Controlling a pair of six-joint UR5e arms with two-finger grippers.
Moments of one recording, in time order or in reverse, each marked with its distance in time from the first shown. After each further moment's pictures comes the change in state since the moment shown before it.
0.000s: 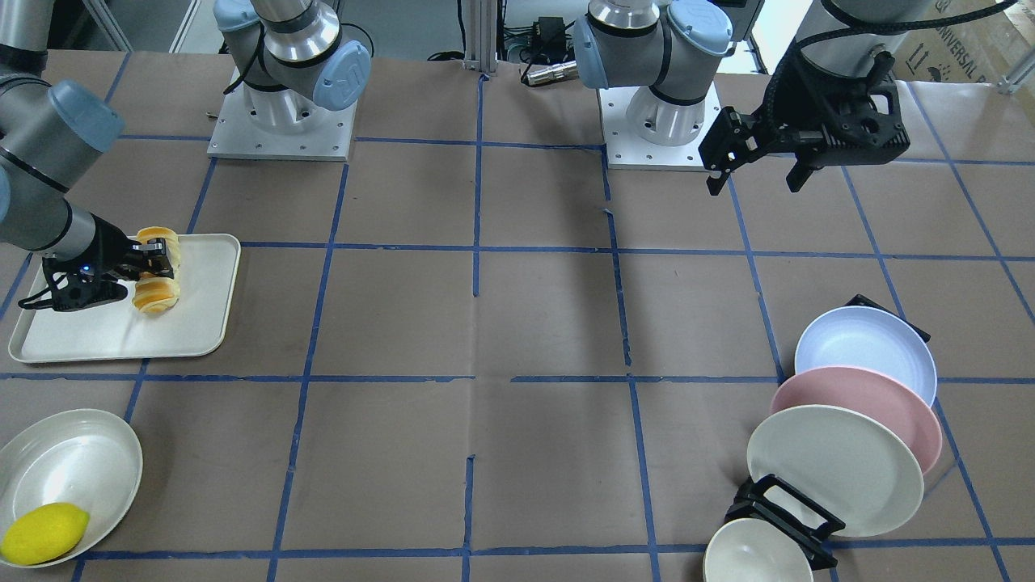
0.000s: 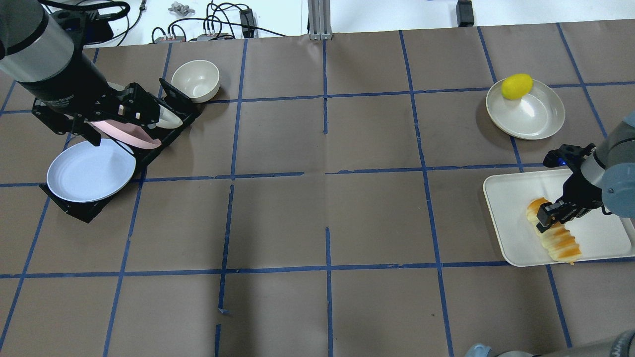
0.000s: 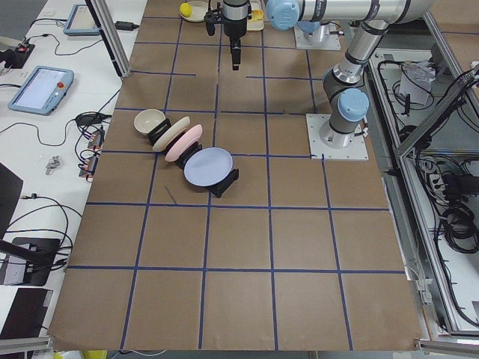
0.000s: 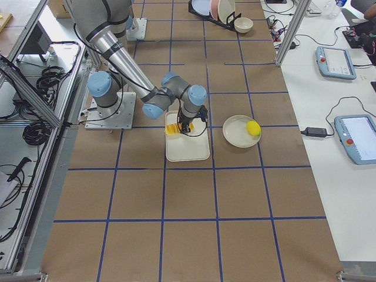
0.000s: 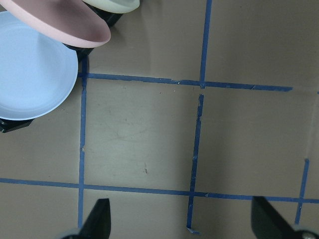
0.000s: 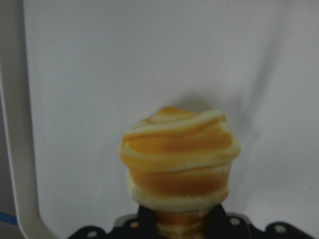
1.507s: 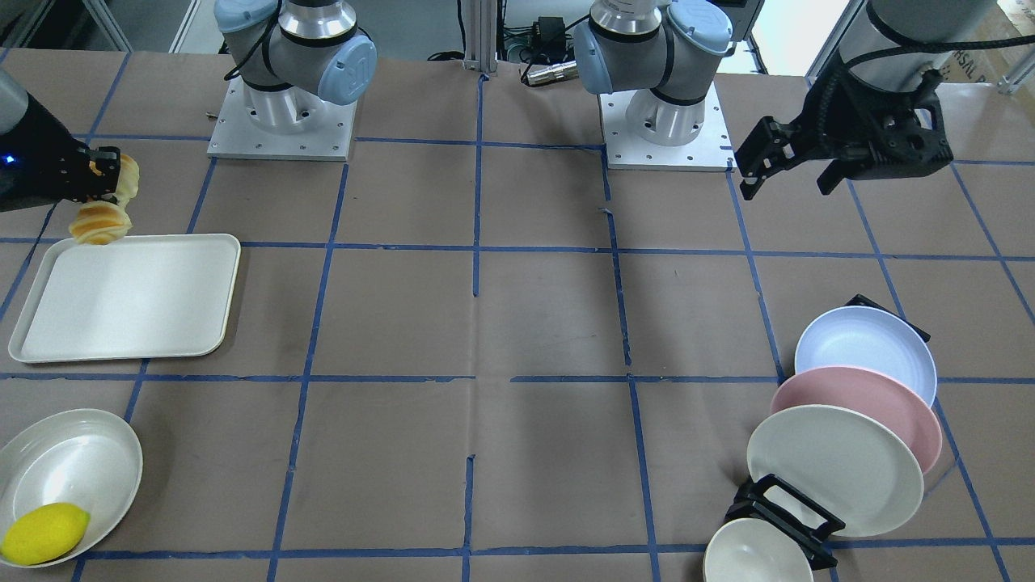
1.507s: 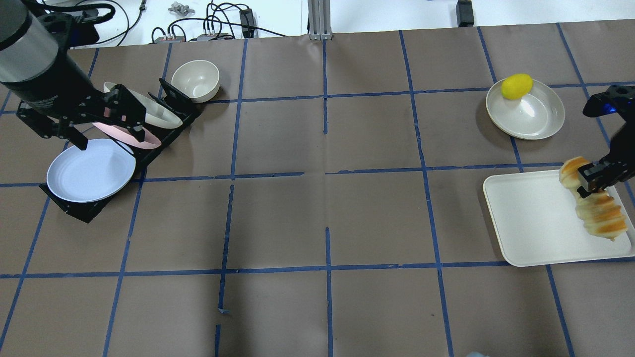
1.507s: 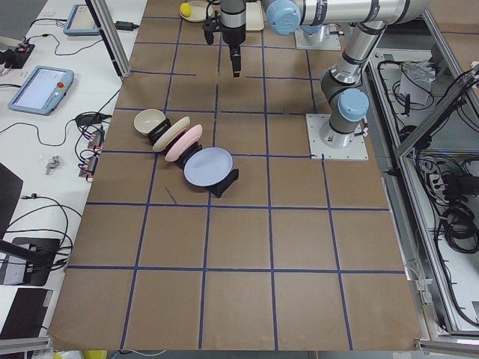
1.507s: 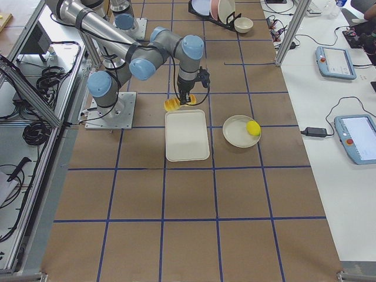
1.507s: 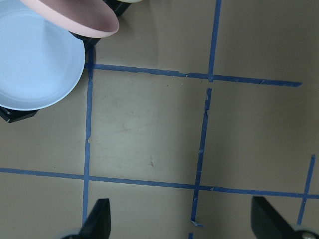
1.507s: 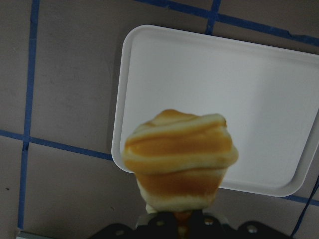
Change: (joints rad) left arm 0.127 -0.024 0.018 -0.044 0.005 0.097; right arm 0.112 -0.323 -0.250 0.441 -0.004 0.091
